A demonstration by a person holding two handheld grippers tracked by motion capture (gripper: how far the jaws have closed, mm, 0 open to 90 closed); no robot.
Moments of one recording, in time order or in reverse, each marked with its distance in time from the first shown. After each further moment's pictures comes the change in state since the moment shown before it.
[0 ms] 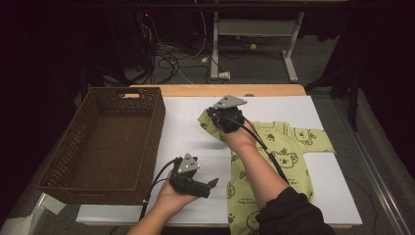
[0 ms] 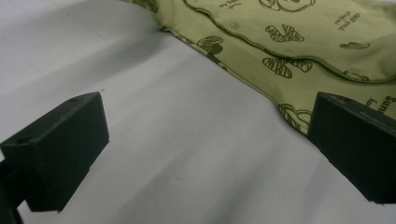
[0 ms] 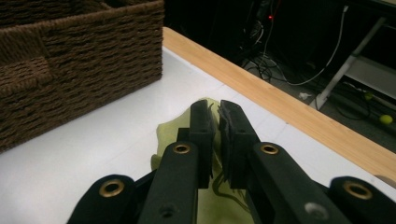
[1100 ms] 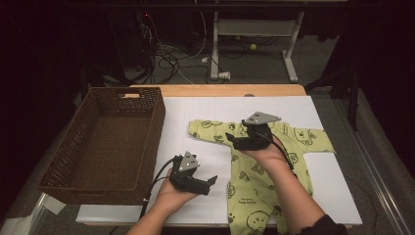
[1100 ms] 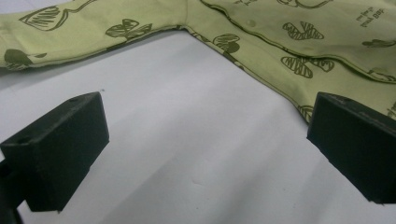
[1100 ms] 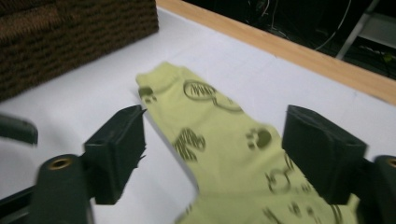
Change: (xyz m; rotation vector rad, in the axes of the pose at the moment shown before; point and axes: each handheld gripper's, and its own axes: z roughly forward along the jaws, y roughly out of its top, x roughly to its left) left arm 0.006 0.002 0.004 0.016 0.042 0.011; right arm -0.031 -0.068 -0.065 0.057 0.039 0.108
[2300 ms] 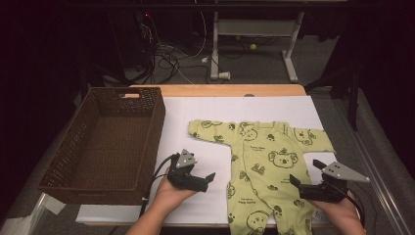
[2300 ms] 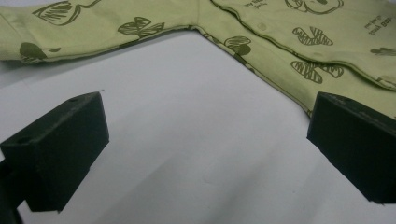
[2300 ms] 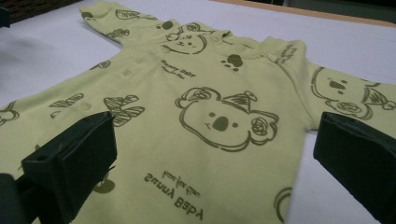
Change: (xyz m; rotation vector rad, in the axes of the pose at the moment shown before) left arm 0.008 0.001 -0.003 -0.010 -0.003 -0.045; right arm -0.041 -0.142 -0.151 -0.056 -0.164 0.134
